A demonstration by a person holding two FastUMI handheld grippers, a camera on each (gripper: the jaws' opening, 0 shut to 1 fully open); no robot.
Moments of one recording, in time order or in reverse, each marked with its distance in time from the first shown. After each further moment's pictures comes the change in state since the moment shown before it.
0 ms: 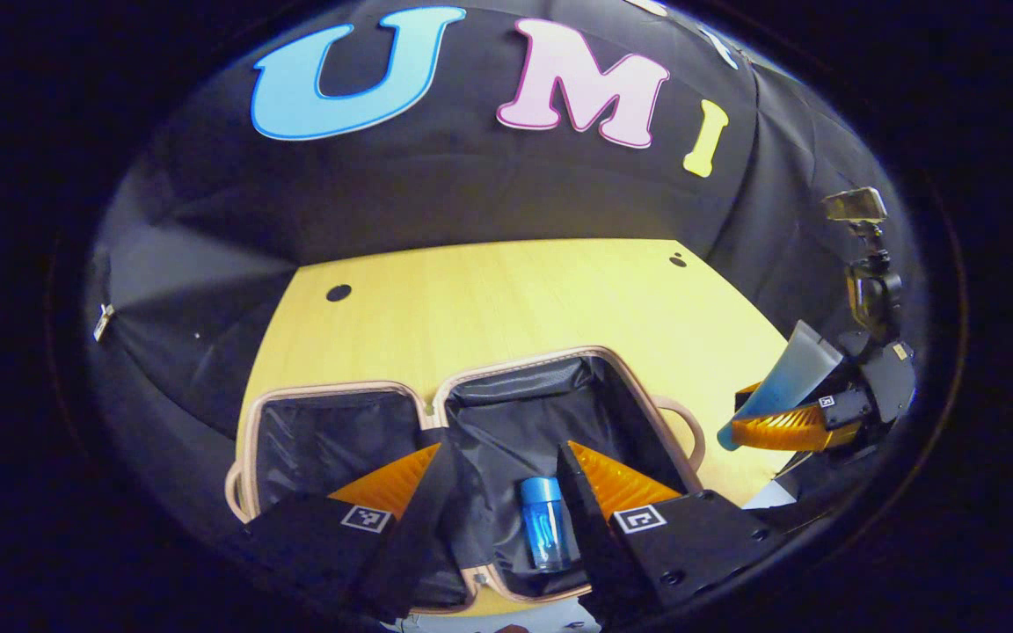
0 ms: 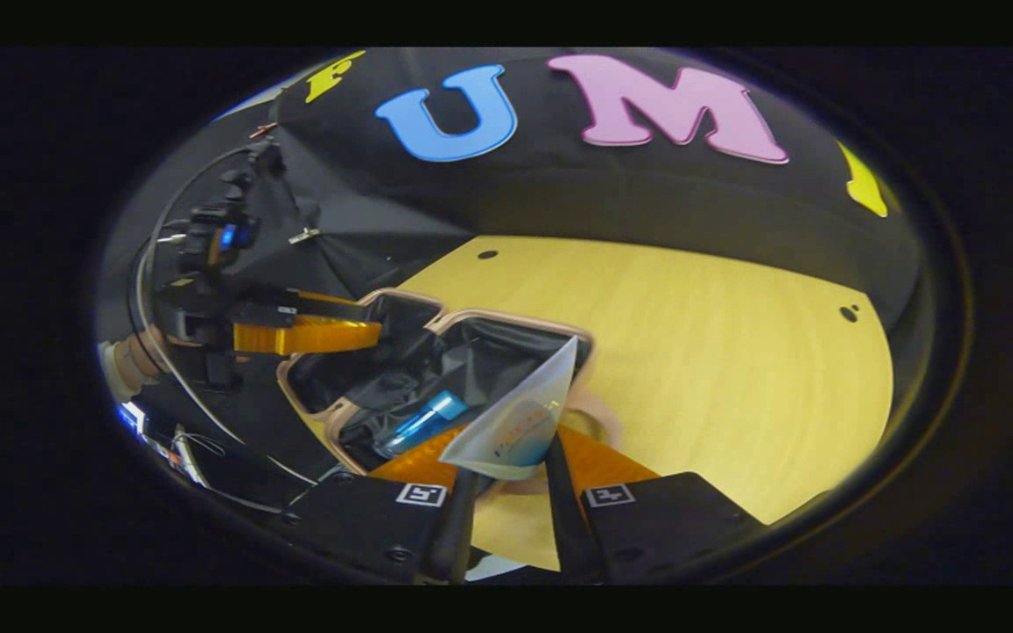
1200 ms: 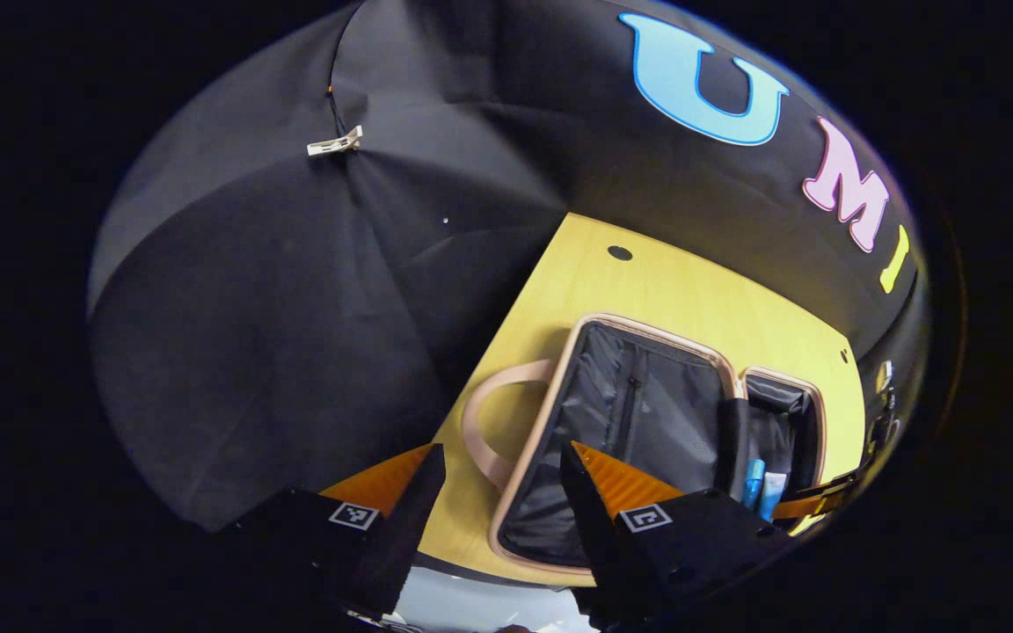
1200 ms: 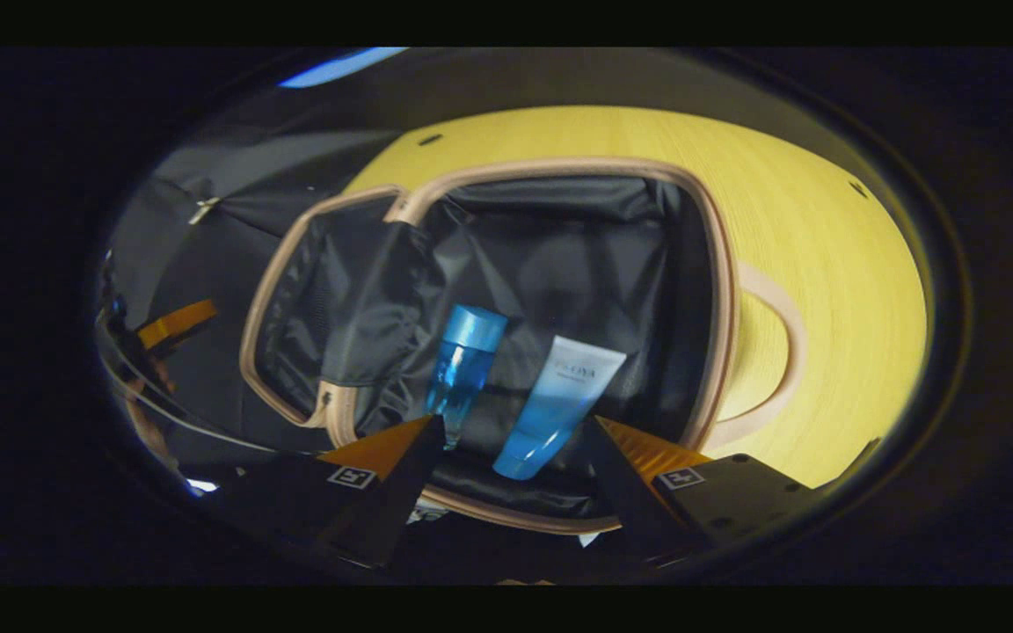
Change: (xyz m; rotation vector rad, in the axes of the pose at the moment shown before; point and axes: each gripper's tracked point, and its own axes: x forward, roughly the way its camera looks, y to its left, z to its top) left arm -0.068 0.264 -0.109 -0.466 0.073 0.429; right arm 0.078 0.056 -0.069 0.235 0.337 -0.109
